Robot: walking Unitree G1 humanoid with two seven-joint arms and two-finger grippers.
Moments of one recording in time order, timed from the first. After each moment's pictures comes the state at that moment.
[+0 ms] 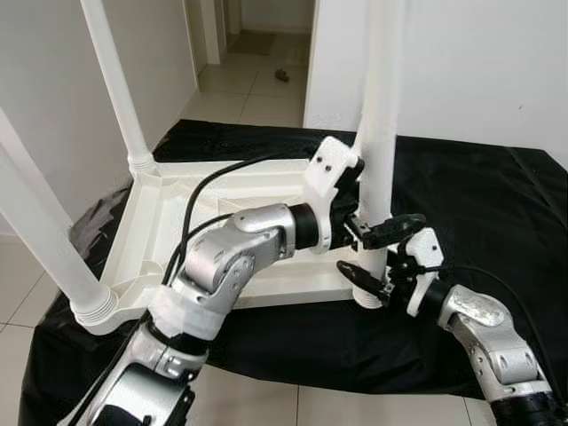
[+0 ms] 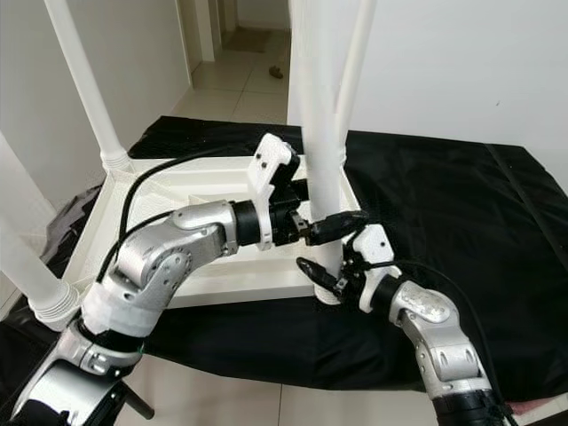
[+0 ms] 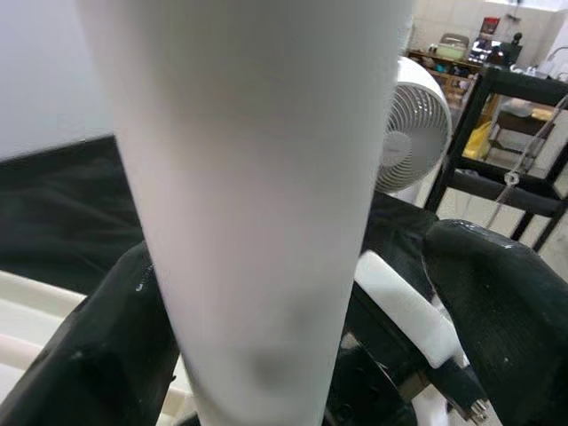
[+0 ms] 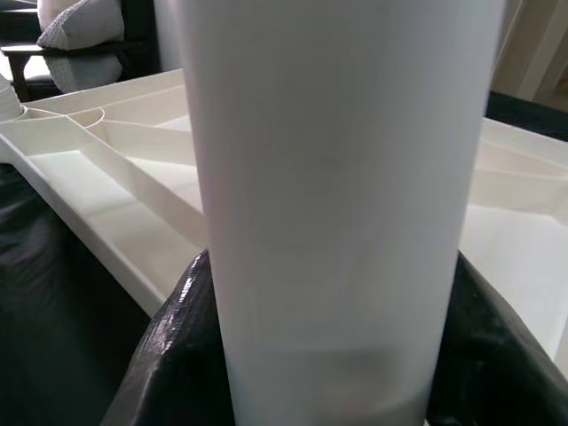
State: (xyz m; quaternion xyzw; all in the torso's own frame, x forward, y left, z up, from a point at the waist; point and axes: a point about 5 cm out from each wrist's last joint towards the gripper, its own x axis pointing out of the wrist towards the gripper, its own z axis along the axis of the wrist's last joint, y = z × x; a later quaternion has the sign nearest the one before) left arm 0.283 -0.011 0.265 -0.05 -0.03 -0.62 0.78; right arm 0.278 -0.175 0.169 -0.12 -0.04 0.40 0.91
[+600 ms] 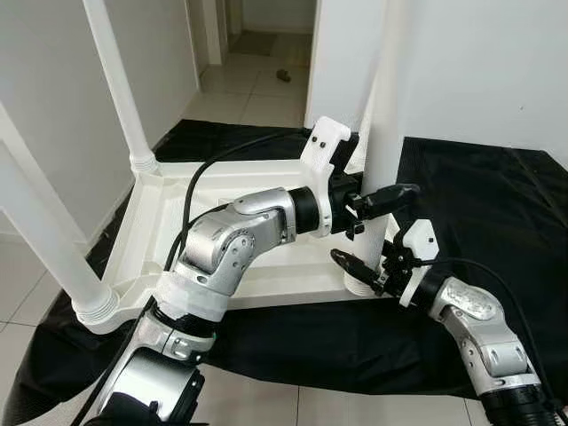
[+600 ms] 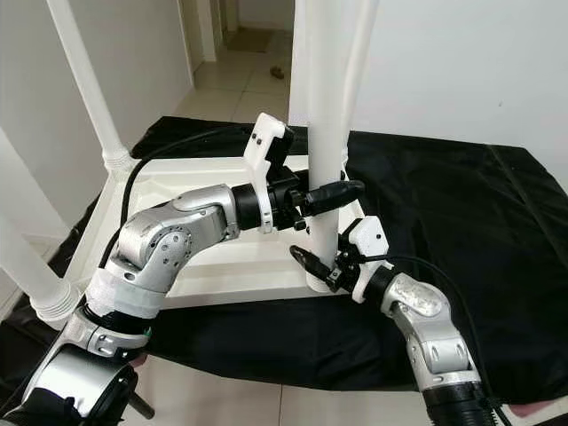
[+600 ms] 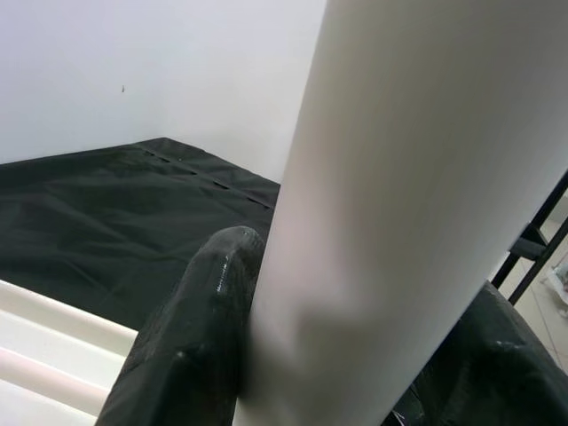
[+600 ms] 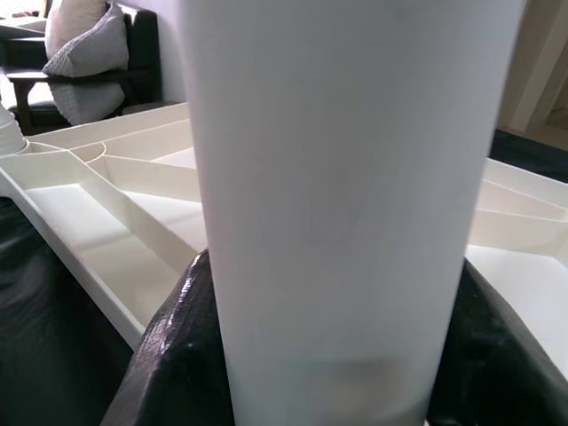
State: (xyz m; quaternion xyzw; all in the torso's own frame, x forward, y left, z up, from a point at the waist) left arm 0.295 -0.009 0.279 -0.10 -0.04 -0.62 0.78; right arm 0.283 -0.168 0.175 -0.12 -0.07 0.40 0.91
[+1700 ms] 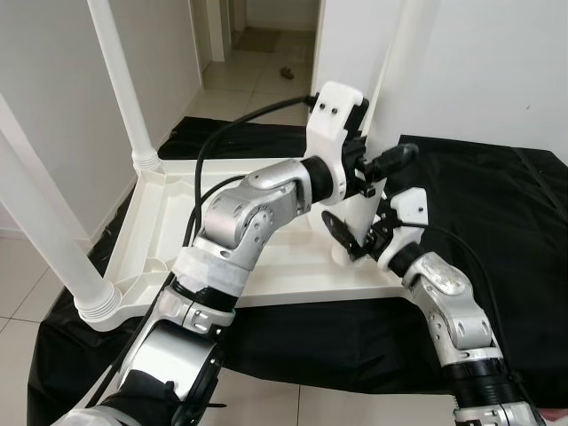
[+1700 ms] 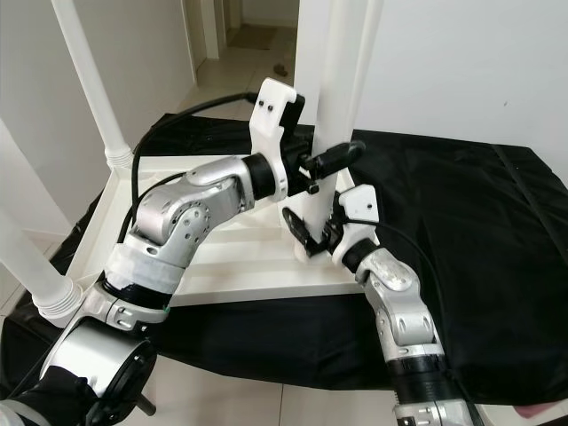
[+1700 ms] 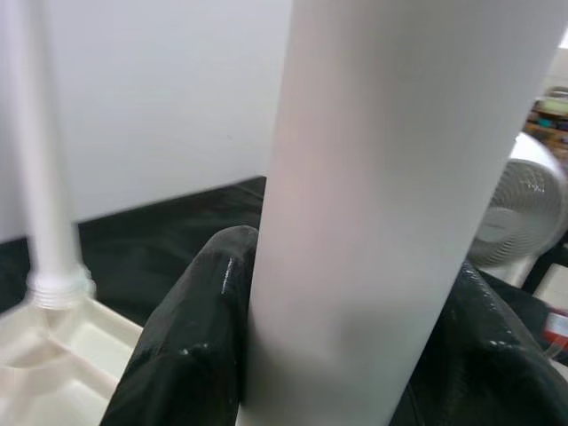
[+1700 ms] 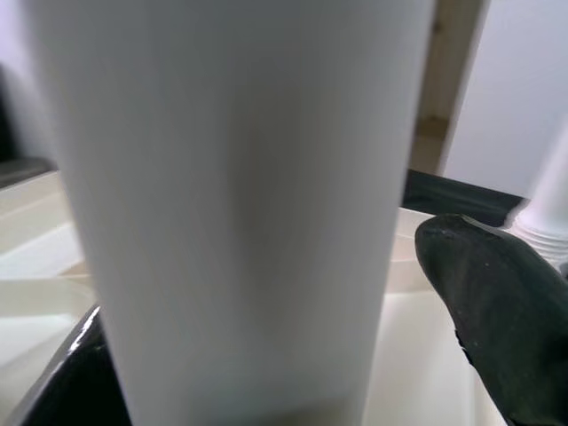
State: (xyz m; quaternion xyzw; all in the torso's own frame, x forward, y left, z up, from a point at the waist) left arm 0.319 -0.022 0.308 -0.06 -0.09 -0.52 0.85; right arm 0.322 -0.146 0.200 -0.07 -0.11 0.23 0.96
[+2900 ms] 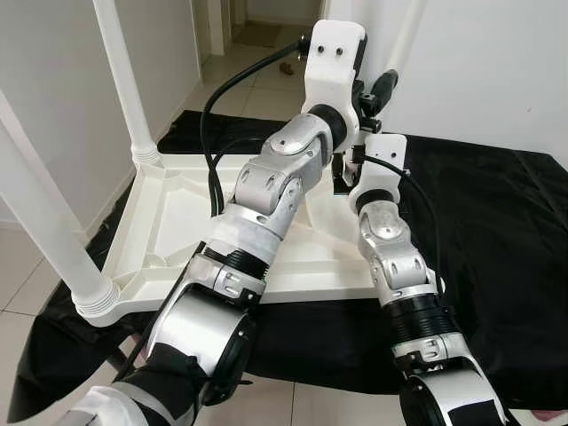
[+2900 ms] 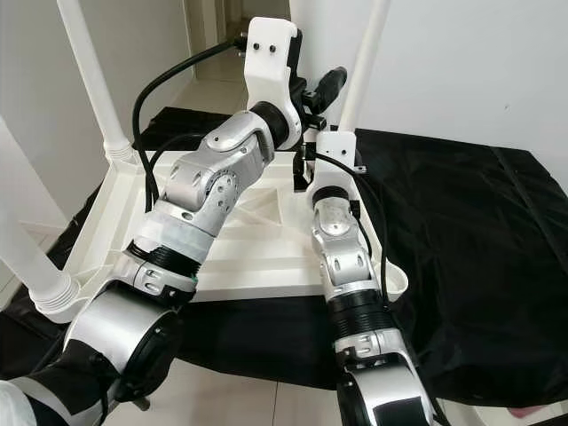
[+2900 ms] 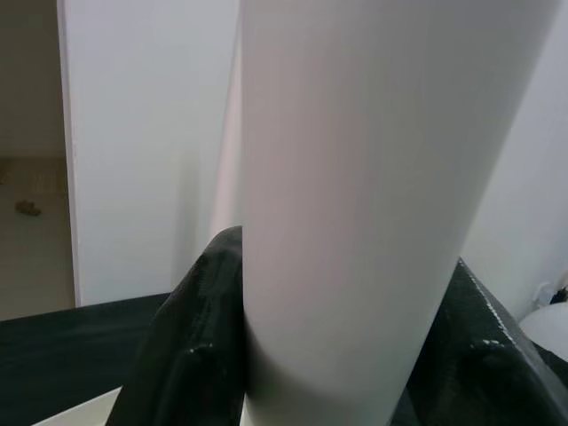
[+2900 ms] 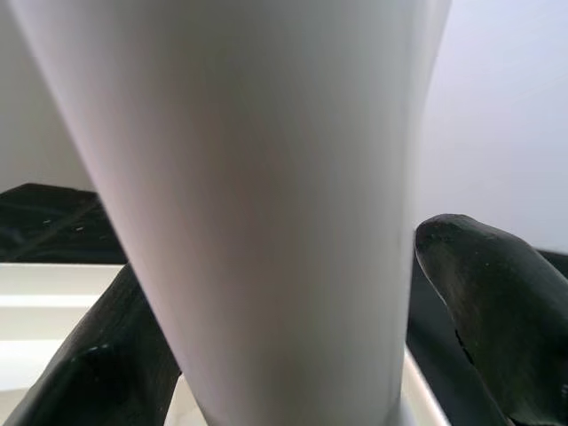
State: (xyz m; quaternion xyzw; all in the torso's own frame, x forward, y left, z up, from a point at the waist) left arm 0.347 -0.026 0.343 -0.09 -0.16 -0.34 0.92; right arm 0.365 -0.111 0.236 -0.07 -0.15 -0.06 0.98
